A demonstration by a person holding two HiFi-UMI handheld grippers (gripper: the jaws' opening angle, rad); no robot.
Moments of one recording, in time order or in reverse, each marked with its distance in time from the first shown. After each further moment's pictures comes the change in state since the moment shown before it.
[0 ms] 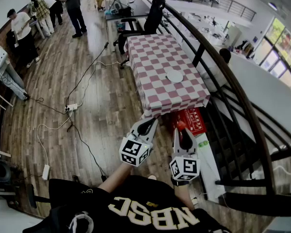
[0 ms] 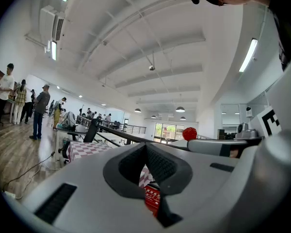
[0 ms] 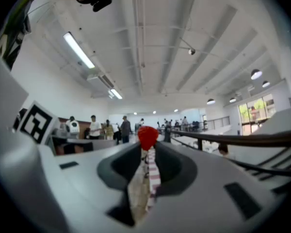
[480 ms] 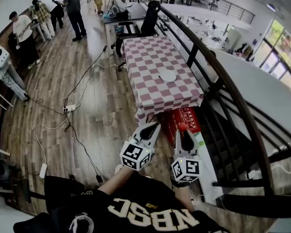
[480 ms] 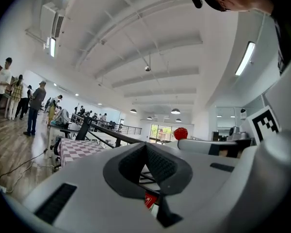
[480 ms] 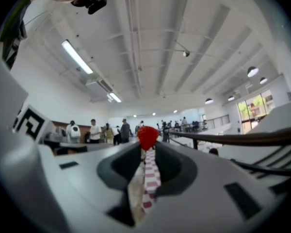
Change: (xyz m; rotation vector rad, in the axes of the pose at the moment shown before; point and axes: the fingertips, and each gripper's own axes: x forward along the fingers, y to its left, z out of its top) left arm 0.009 -0.096 -0.019 -0.016 -0.004 -0.053; right arm -0.058 -0.062 -0.001 0.053 -0.015 -0.001
